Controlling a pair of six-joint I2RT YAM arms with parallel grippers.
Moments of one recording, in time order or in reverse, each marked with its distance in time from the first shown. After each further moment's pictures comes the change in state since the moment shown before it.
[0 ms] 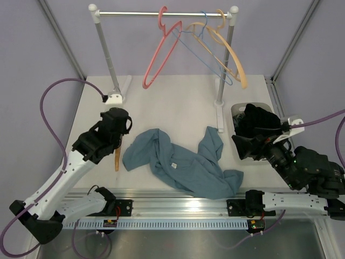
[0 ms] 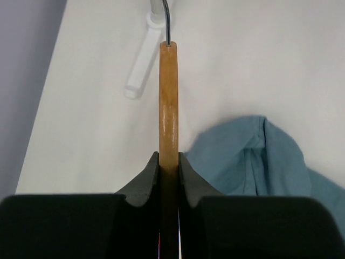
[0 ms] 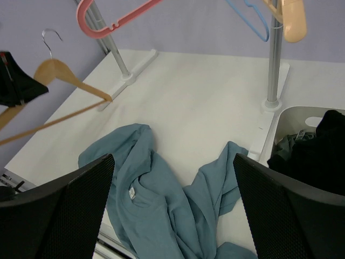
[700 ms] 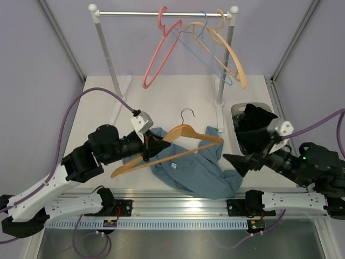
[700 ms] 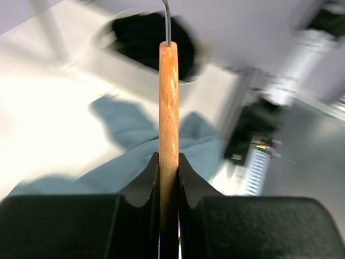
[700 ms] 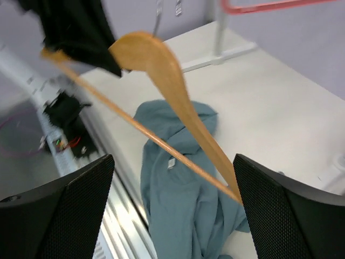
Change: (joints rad) left arm -0.369 -0.148 0.011 0.371 0.883 0.189; right arm 0.001 0.088 0.101 -0.022 -0.529 -0.248
